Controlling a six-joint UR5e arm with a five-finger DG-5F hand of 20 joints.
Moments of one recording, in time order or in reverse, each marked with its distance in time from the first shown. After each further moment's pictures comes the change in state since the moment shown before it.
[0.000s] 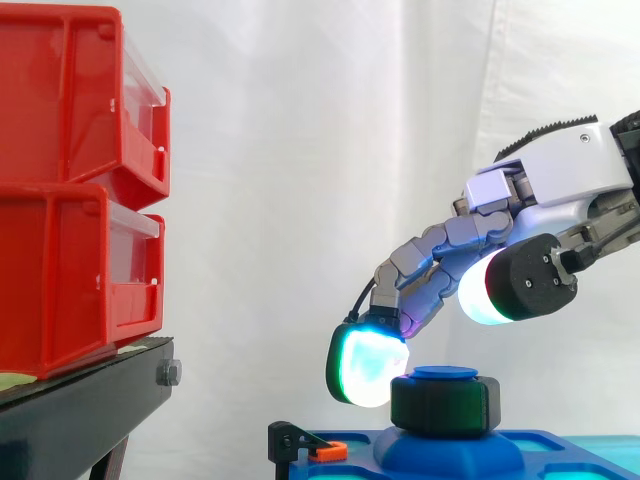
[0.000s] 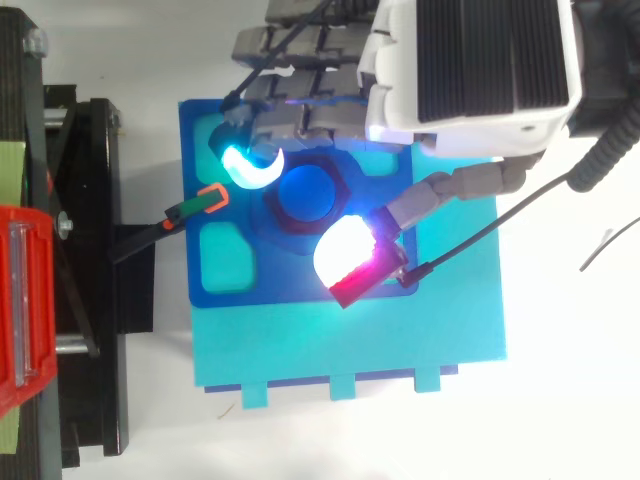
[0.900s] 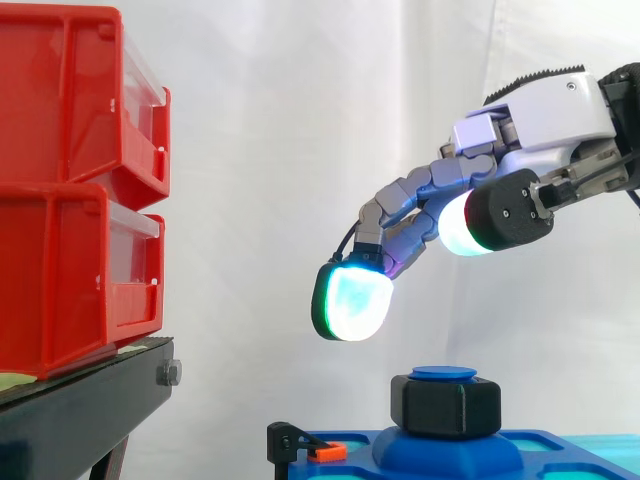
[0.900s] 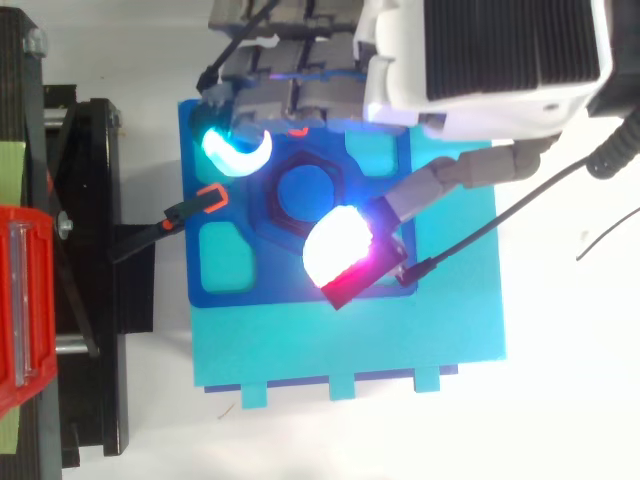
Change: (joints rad) arm -0.001 0.000 0.075 -0.035 -0.008 -0.037
